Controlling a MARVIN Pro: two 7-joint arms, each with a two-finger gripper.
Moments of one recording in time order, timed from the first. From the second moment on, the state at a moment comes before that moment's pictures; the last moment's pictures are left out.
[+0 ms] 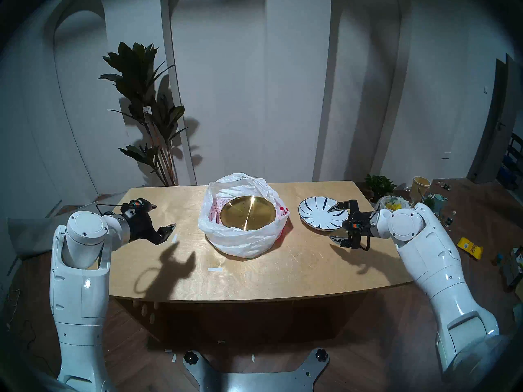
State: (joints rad) left arm 1.54 -1.37 -1.84 -1.93 0.57 0.45 -0.97; right arm -1.22 -0.94 1.46 -1.25 -0.53 -0.48 0.89
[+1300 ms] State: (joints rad) left arm 1.54 -1.37 -1.87 -1.90 0.51 0.33 -0.97; right arm -0.85 -1.08 1.30 -0.69 -0.80 -0.65 0.72
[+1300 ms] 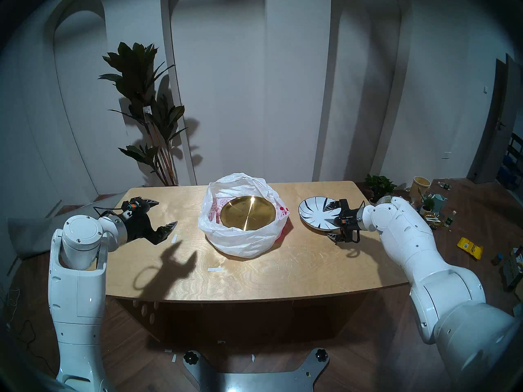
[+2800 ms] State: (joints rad) left arm 1.54 -1.36 -1.87 -1.90 0.50 0.33 -0.97; right arm -0.69 -1.11 1.35 -0.59 -0.75 -0.80 0.84
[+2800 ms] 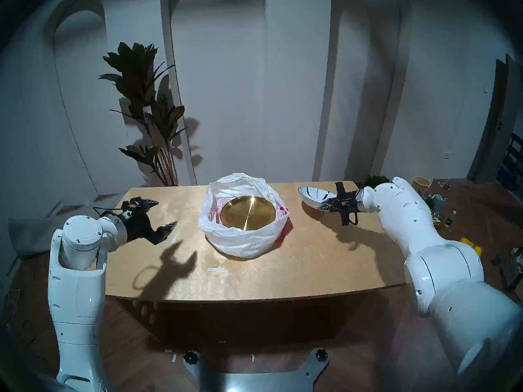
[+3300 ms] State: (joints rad) left arm 1.54 -1.36 -1.87 -1.90 0.50 0.33 -0.97; right arm -0.67 -1.12 1.36 -0.69 -0.73 -0.82 0.94
